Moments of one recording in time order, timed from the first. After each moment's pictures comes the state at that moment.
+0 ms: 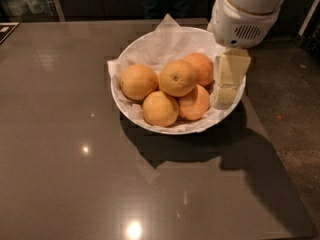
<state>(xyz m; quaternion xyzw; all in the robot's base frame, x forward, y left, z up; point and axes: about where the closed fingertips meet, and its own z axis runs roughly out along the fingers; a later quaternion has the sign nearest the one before) 0.502 -0.114 0.971 -0.68 0.71 -0.07 0.14</state>
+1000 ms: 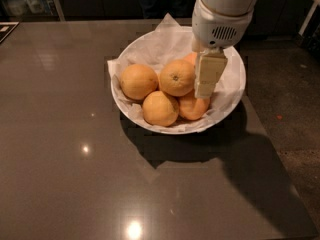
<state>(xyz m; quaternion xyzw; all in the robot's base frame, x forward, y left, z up) 0.515 -0.087 0.960 -0.69 0.71 -0.07 0.12</state>
